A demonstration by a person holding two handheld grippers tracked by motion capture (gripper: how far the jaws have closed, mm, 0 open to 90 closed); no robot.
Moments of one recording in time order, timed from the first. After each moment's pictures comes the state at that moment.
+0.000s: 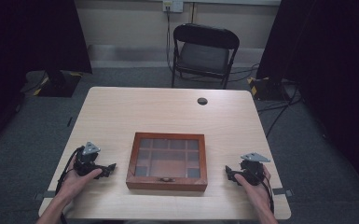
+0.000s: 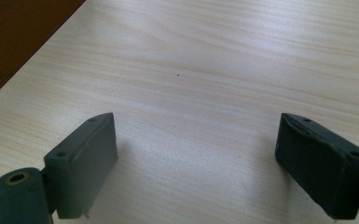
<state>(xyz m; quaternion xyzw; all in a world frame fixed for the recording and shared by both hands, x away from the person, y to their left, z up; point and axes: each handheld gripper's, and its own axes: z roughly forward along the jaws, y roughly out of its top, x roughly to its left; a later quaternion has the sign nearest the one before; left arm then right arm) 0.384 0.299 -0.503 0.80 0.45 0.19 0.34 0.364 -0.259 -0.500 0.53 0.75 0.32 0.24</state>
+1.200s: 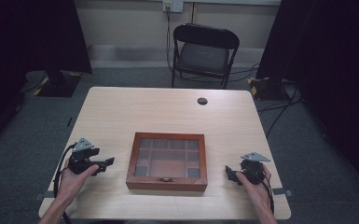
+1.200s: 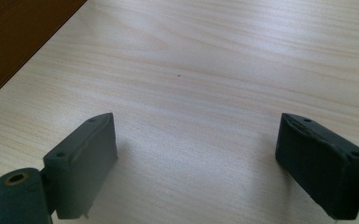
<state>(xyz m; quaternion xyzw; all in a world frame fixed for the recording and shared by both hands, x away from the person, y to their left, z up) 0.369 0.298 -0.463 0.78 0.46 0.17 0.40 0.365 -0.260 -0.500 0.53 0.75 0.32 0.24</state>
